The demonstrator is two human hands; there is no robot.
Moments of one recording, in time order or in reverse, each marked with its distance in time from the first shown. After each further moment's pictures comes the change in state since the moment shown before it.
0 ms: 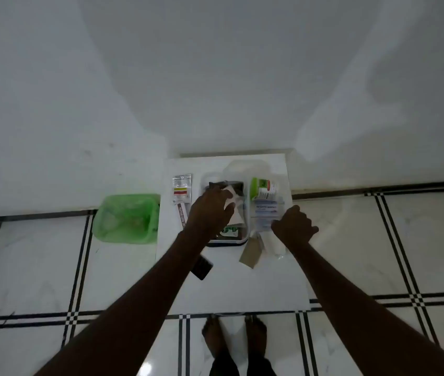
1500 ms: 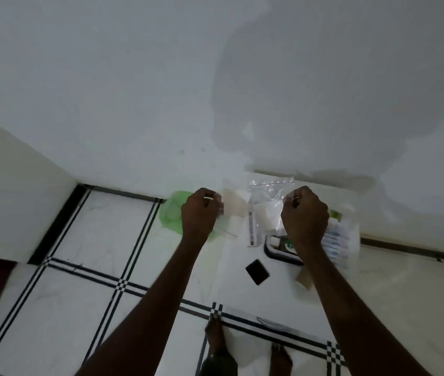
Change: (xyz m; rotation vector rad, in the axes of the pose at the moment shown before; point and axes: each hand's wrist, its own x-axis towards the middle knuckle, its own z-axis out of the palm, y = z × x) left_hand -0.108 -0.078 -0.125 -0.726 0.615 -0.588; right_hand -0.130 -0.147 -0.058 0.478 0.281 -0.513
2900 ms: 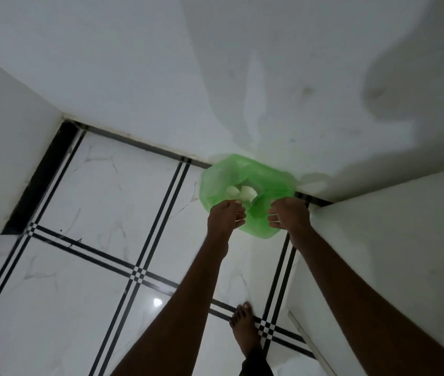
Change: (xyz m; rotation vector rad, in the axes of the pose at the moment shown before) left_hand 0.313 -0.380 -0.061 -0.466 -0.160 -0.710; right_hand -0.020 0.010 0.554 0.138 -0.664 0.621
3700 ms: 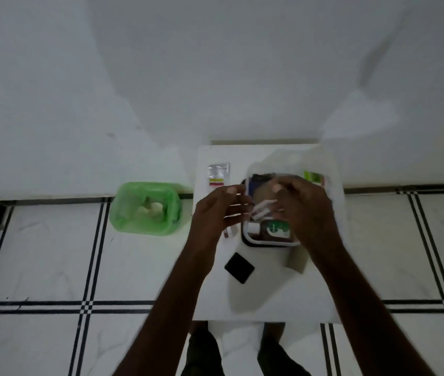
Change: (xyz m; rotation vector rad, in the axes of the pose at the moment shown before) left_hand -0.389 -0.023 0.287 0.123 -0.489 0.308; right_hand -0.291 0.055 -0.445 0.172 0.333 -0.450
